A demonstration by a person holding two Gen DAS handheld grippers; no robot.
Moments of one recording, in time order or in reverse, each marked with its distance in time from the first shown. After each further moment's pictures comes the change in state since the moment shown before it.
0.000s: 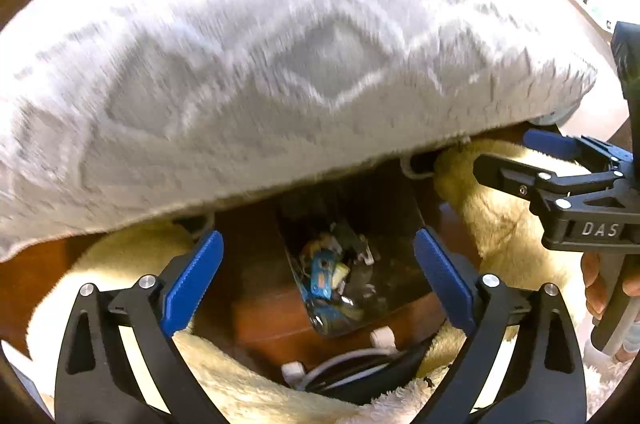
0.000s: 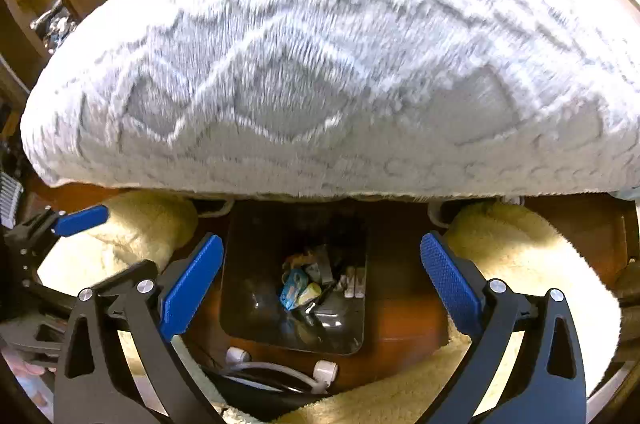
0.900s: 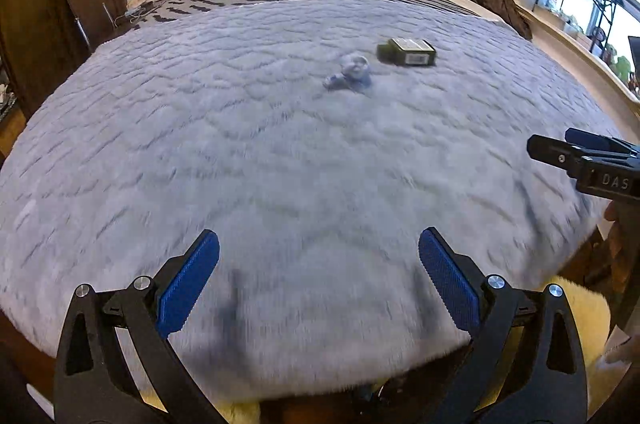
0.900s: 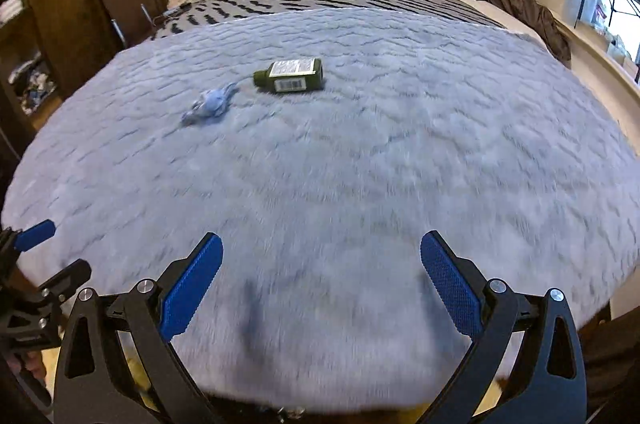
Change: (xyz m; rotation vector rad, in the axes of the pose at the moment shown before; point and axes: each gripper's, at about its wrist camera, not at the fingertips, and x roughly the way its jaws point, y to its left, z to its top) left arm -0.036 0.053 0.167 -0.034 -0.229 0.117; right arm -0.026 -0.023 0.189 -0.014 -0.229 -0.096
